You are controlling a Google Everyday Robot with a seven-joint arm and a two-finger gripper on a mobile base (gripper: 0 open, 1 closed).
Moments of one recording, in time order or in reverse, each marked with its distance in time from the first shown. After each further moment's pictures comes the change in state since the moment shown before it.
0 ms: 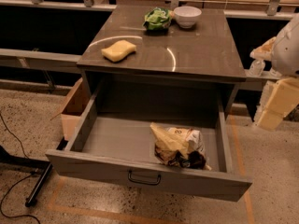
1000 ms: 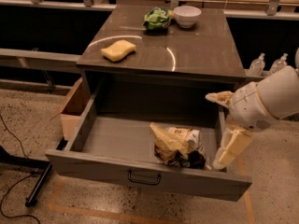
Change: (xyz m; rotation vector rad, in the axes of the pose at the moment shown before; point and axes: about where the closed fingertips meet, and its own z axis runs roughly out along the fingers) arm -0.023 0.040 0.131 -0.137 -0.341 -0.134
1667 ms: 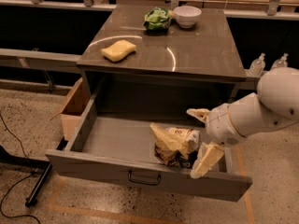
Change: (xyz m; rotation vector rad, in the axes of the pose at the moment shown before) arm 0.008 0.003 0.077 -0.013 -0.069 -0.004
